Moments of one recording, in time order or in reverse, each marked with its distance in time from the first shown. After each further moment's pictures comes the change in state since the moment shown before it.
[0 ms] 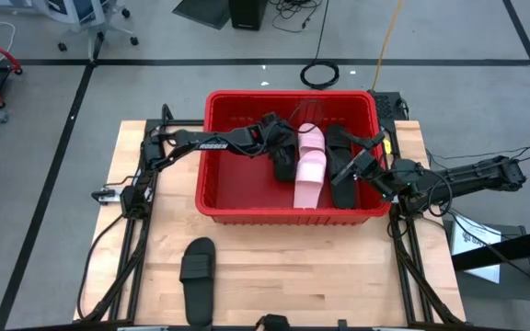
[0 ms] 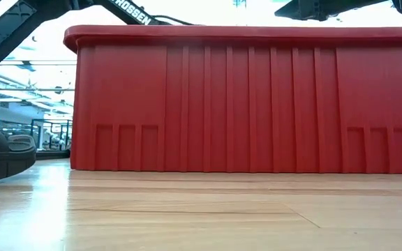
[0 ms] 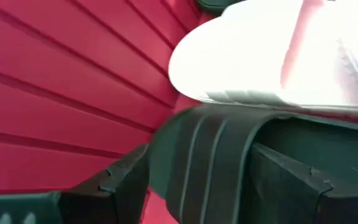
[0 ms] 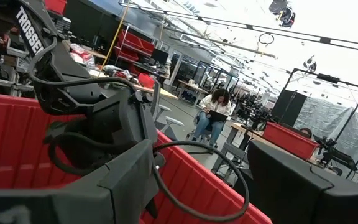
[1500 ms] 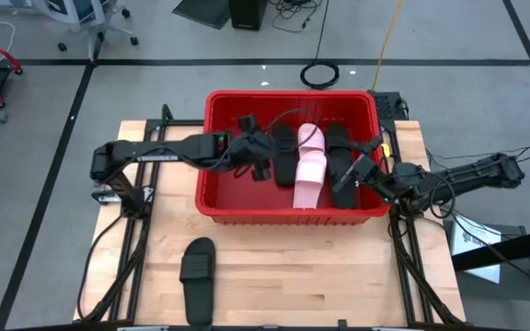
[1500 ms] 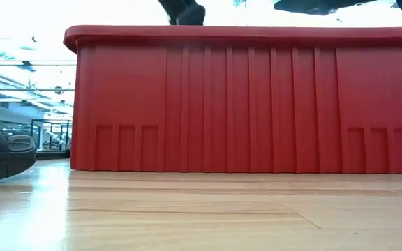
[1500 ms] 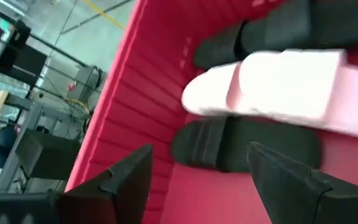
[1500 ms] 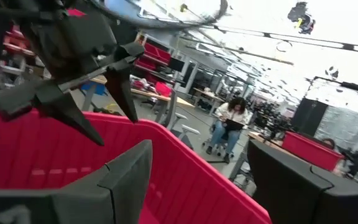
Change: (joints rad) left arm -0.252 -0.428 -0.001 -0.401 -0.170 -0.096; right arm 0.061 0.000 0.000 0.004 -0.026 0.009
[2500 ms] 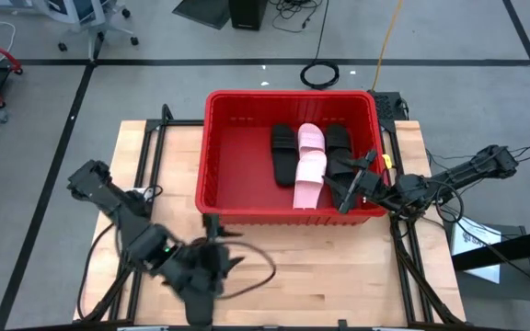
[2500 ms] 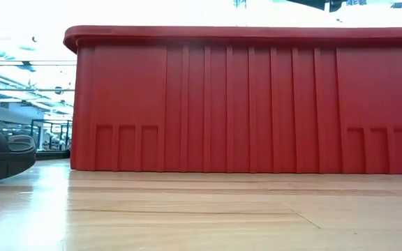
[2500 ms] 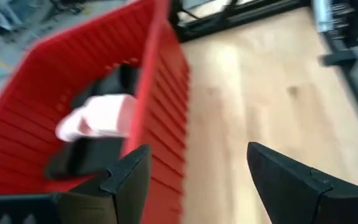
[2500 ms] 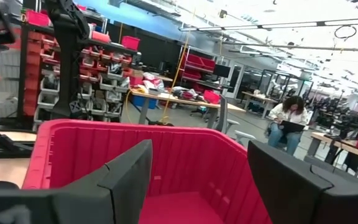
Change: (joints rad) left arm -0.785 -0.072 0.000 -0.230 -0.235 -0.589; right arm 0.192 0.000 0.000 -0.035 0.000 0.177
